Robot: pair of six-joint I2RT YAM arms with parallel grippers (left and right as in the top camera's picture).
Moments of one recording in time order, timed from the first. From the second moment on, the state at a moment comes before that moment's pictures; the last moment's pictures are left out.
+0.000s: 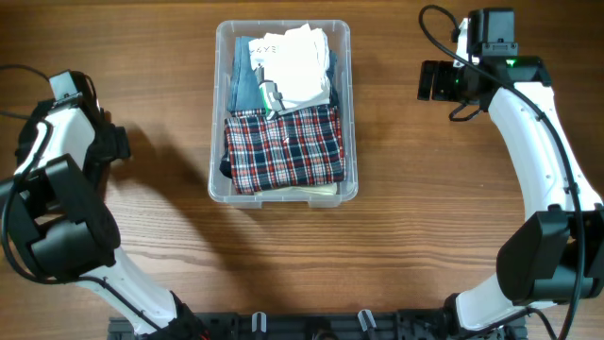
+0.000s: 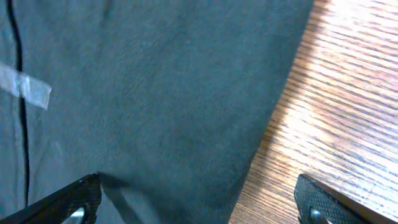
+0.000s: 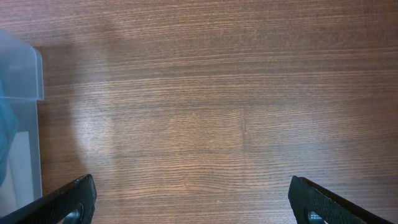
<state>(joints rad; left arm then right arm) 0.39 1.99 1.32 -0.64 -0.36 0.17 0.01 1.75 1.51 -0.83 0.05 0.09</state>
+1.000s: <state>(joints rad) 0.46 1.99 1.32 -0.61 -0.29 0.26 0.01 1.75 1.51 -0.83 0.05 0.09</state>
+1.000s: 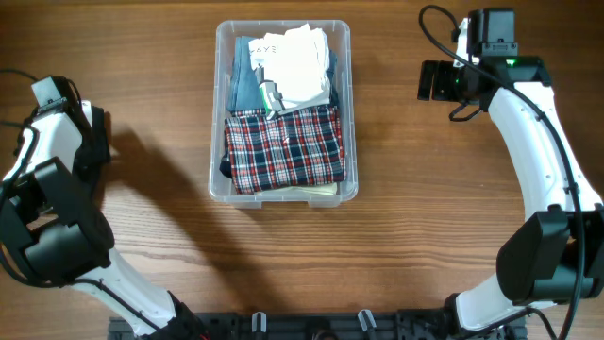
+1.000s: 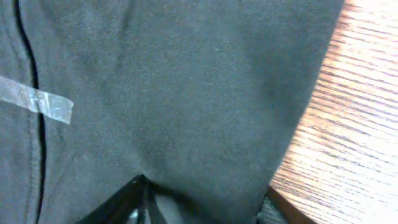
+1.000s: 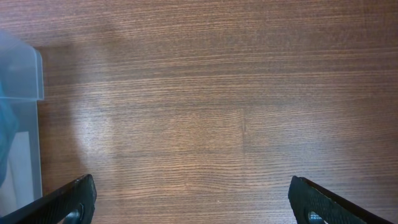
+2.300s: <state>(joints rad) 0.15 1.64 1.39 -0.54 -0.37 0.35 0.01 1.75 1.51 -0.83 0.05 0.09</state>
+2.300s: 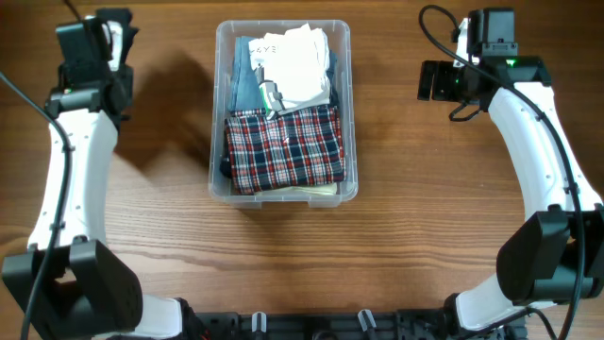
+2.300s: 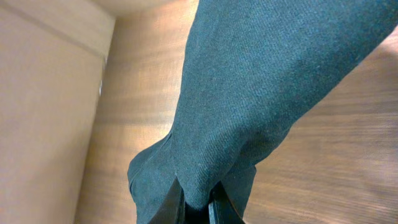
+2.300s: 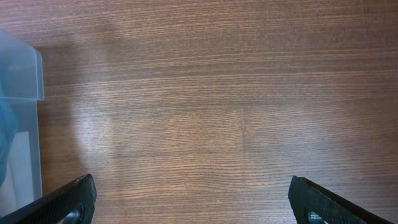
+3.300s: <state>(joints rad) -0.52 1.47 1.39 -0.70 -0.40 0.37 0.01 1.75 1.51 -0.83 0.05 0.09</state>
